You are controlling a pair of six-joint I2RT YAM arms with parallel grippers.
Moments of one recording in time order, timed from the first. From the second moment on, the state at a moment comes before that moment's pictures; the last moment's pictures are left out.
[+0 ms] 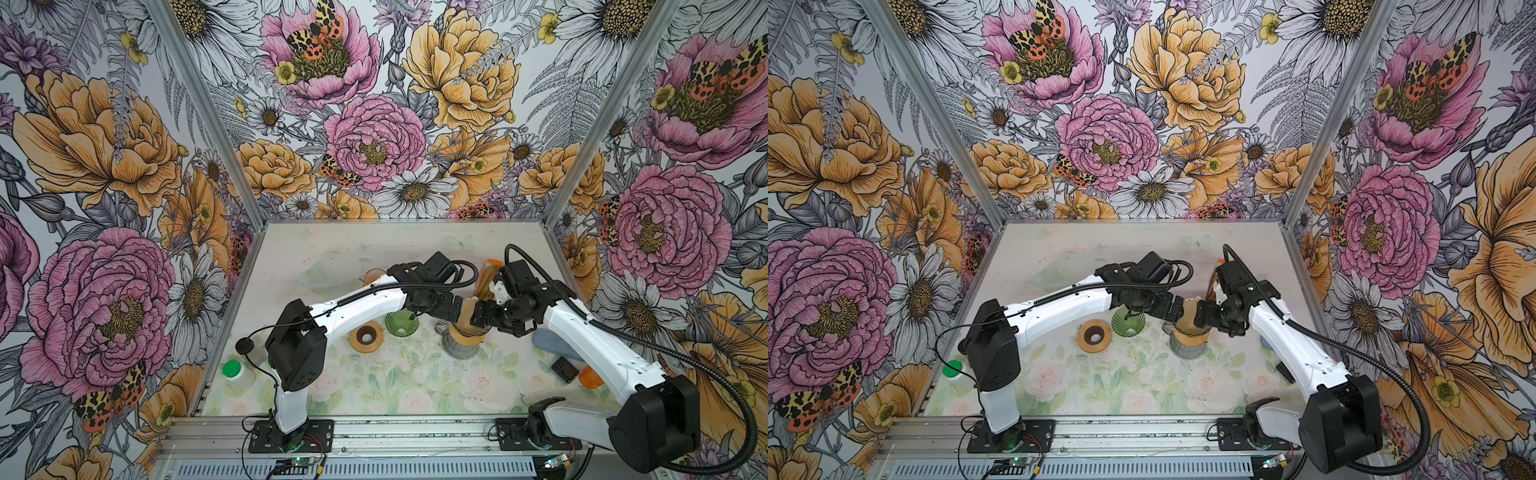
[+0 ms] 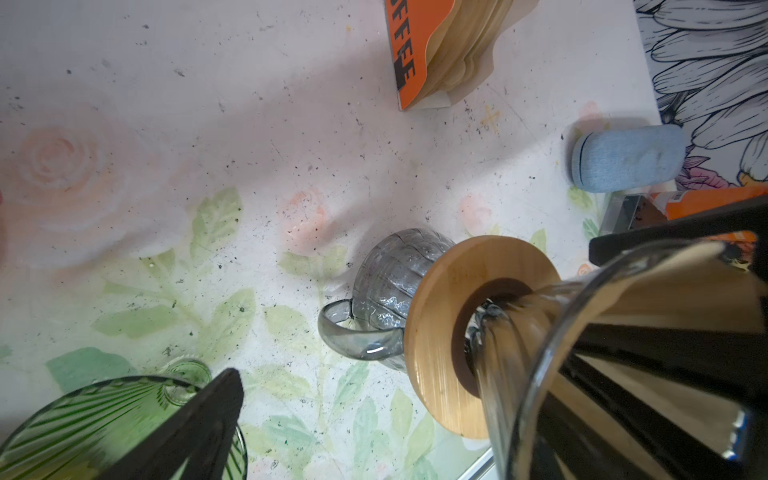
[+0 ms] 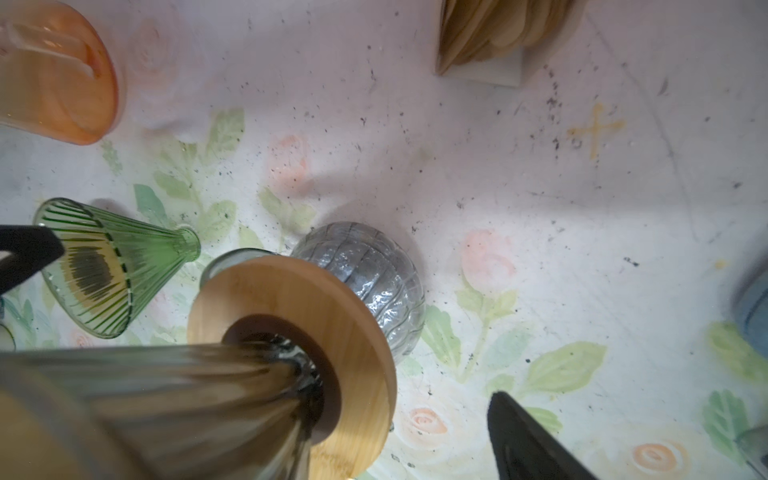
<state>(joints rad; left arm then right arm) -0.93 1.87 1.63 -0.78 0.08 -0.53 0.28 1.23 1.02 -1.02 -0.23 0.42</state>
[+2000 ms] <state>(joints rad) -0.44 1.22 0.95 -0.57 0.19 -0.62 0.16 0.91 1.12 -0.93 -0.26 0.34</state>
